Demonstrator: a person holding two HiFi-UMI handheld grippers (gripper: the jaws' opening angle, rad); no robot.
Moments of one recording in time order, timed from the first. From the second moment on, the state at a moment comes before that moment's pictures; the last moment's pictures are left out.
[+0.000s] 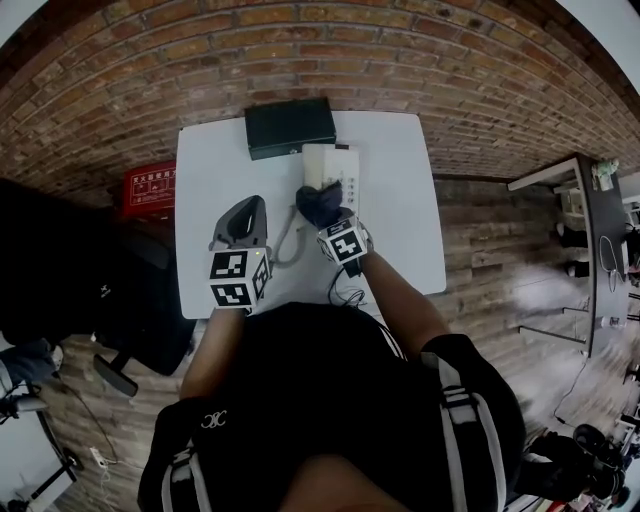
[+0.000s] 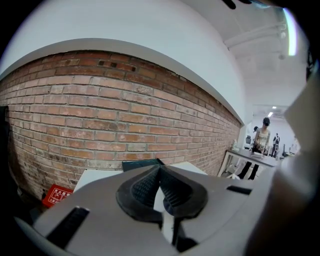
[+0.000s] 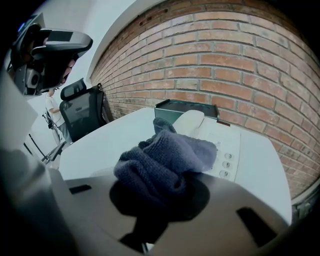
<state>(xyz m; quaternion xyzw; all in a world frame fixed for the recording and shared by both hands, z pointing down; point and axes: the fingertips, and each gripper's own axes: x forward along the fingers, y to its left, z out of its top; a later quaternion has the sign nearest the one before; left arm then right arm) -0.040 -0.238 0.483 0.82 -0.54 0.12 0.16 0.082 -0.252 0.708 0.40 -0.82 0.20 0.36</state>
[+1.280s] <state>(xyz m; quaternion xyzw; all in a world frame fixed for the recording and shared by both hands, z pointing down) -0.027 -0.240 0.493 0.82 -0.53 0.14 0.17 0.193 -0.278 0.715 0.56 -0.71 0.31 0.29</state>
